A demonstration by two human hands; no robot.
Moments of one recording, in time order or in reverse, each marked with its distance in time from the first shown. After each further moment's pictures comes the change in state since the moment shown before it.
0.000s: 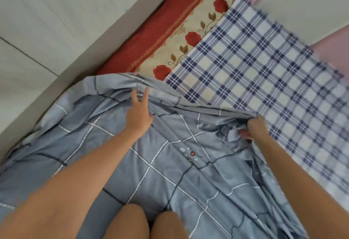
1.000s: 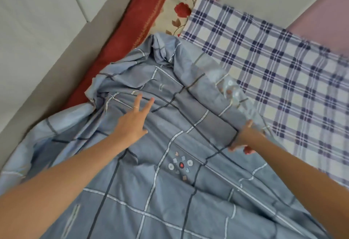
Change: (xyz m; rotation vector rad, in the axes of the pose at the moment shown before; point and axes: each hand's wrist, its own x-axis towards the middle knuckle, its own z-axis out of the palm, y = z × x) left_hand 0.096 0.045 0.009 0.454 -0.149 0.433; right_hand 0.069 0.018 0.012 -0.658 -0.199 0.220
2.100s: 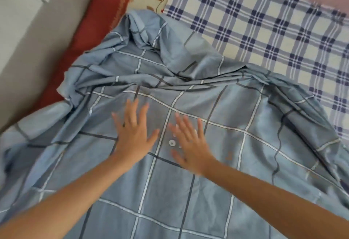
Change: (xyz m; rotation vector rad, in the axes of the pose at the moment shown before) left_hand -0.012 0.045 0.065 -0.097 0.330 0.043; right_hand -0.020 -0.052 0.126 -0.044 0.667 -1.220
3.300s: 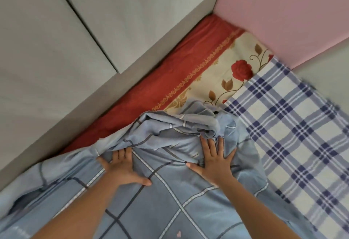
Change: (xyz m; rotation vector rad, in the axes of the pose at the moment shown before) left_hand 0.144 -0.110 -0.055 -0.073 -1.029 -0.812; right_hand 0.271 0.128 -0.036 -0.253 -0.637 0.242
